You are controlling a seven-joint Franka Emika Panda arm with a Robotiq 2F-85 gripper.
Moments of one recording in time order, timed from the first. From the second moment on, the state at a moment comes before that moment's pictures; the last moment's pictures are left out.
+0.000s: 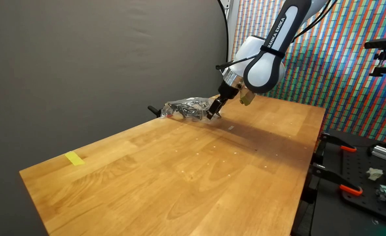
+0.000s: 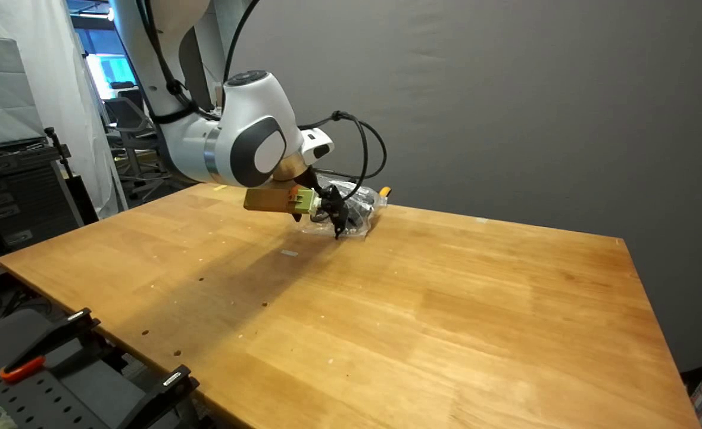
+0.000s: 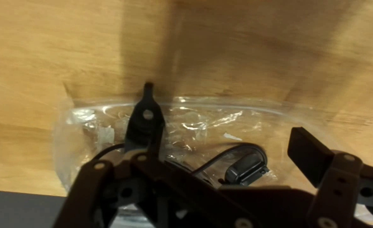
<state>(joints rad) -0.14 0.61 0.12 -2.26 -0.17 3.33 -0.13</state>
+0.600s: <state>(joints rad) -0.27 0.68 0.21 -2.17 -0.28 3.41 -0.14</state>
